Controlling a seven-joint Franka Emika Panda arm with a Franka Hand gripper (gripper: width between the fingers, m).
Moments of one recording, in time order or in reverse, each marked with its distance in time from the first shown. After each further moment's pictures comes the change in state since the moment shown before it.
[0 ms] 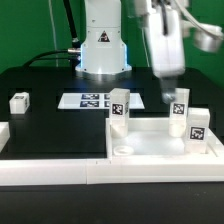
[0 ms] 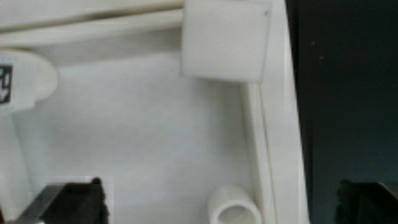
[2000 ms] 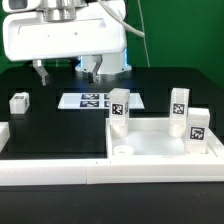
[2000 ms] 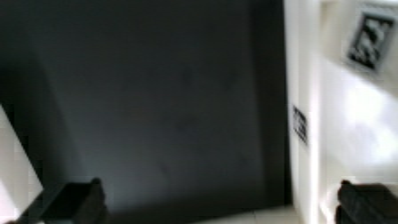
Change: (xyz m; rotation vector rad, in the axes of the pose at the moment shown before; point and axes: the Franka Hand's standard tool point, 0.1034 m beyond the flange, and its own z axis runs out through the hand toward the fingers) arm 0.142 0.080 -0.007 -0.090 0.079 -1.528
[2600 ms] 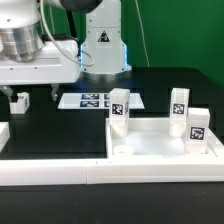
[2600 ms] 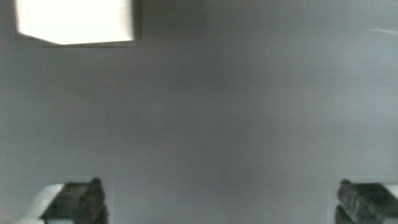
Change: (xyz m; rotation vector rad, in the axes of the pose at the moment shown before) arm -0.075 0.089 0.037 -0.036 -0.390 -0.083
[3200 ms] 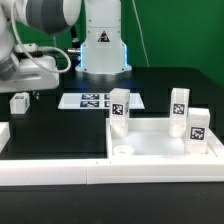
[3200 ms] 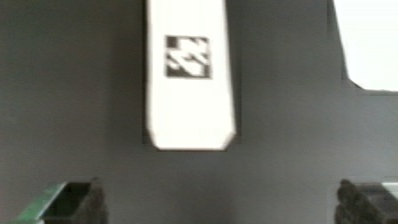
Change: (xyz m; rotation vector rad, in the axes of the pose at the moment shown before) arm -0.033 0.049 0.016 -0.003 -0.425 -0.041
